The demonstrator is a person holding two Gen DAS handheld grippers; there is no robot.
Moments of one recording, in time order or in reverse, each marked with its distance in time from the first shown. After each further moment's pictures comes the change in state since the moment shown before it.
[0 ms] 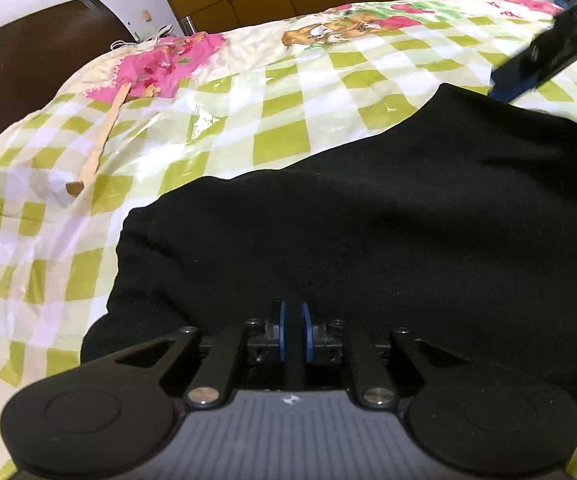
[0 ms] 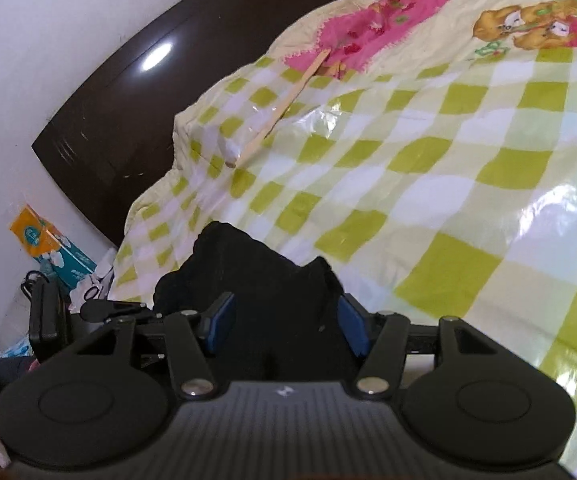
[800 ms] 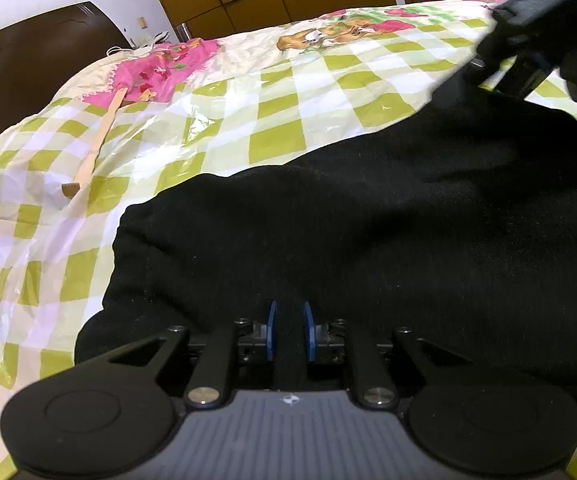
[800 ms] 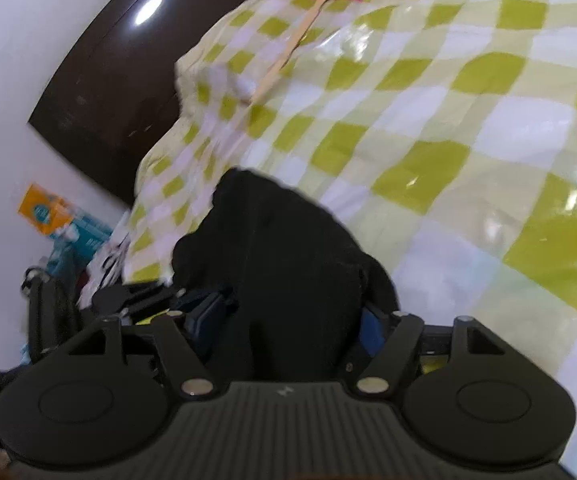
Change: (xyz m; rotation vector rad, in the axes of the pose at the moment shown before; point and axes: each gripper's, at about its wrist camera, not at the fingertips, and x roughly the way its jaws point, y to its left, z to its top) left arm 0.004 0.001 -0.006 0.011 -0.026 -0.011; right arm 0.070 0.014 0.004 0.096 0.158 0.054
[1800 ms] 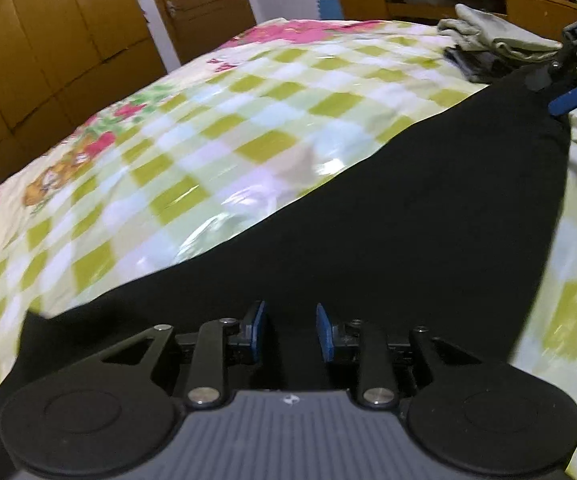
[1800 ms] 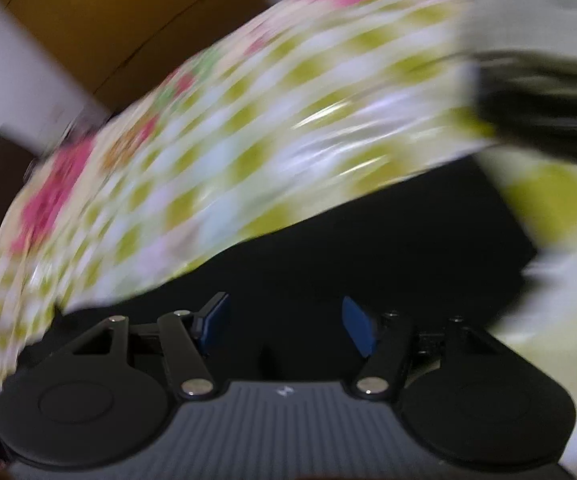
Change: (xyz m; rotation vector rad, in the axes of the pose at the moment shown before) left arm -0.057 -0.246 0.077 0.423 -0.173 -0.475; right arm -0.334 0.026 -0.320 0.664 -0.694 -0.802
